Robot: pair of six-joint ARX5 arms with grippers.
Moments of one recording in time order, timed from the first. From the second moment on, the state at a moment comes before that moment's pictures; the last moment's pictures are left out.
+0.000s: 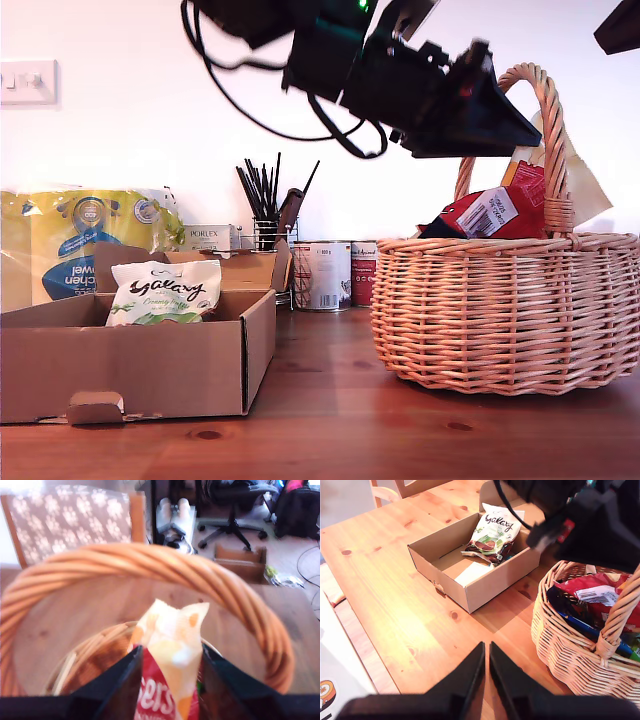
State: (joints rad) left arm -0.78 1.99 1.58 -0.08 0.61 0.23; right arm 0.52 0.44 0.56 -0.60 -0.33 -0.13
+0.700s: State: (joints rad) left arm -0.68 1.99 1.79 -0.64 0.60 0.39; right arm 0.52 0.44 0.56 -0.60 -0.33 -0.13
